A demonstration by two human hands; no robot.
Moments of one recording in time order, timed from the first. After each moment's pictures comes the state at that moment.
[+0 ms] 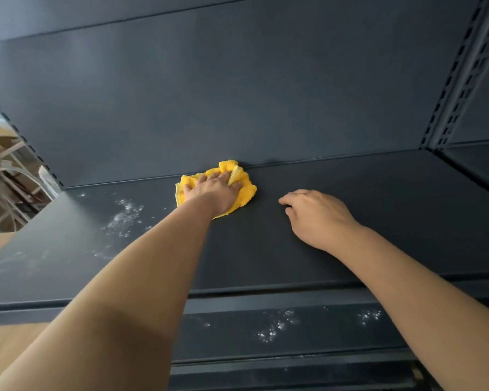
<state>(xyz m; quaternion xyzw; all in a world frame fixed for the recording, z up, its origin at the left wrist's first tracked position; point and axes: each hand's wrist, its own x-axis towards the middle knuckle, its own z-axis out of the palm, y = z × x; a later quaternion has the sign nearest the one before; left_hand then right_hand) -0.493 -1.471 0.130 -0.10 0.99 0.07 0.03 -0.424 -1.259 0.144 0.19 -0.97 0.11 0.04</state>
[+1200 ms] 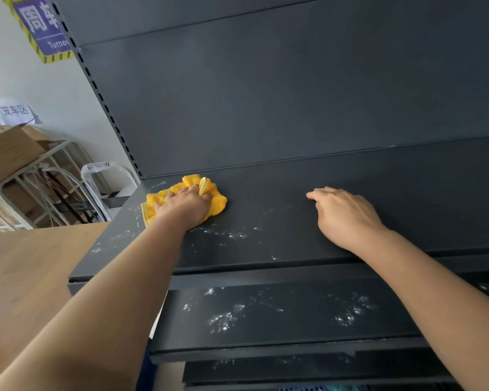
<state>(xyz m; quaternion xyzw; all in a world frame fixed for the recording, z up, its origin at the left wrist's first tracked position) -0.403 -1.696 0.134 -0.20 0.98 0.05 0.04 -0.368 -1.404 0.139 0.12 -0.98 0.12 0.06</state>
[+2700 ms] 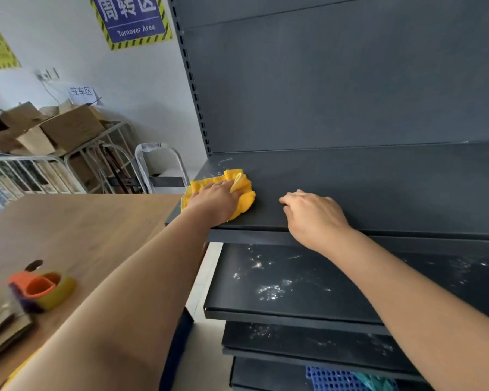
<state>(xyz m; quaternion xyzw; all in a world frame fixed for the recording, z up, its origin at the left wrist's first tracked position) -0.303 -1.759 0.140 -0.13 0.99 0.10 0.01 -0.297 -1.551 0.135 0.24 -0.96 0.14 0.05</state>
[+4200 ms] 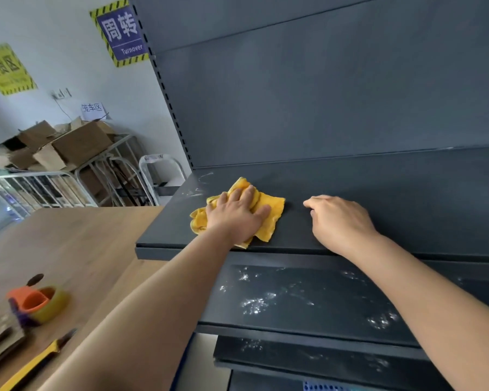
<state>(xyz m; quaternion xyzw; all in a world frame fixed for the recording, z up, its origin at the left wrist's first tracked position) -0.324 -1.659 0.138 -0.14 0.99 0.06 0.00 -0.341 -1.460 0.142 0.20 -0.97 0.13 0.04</state>
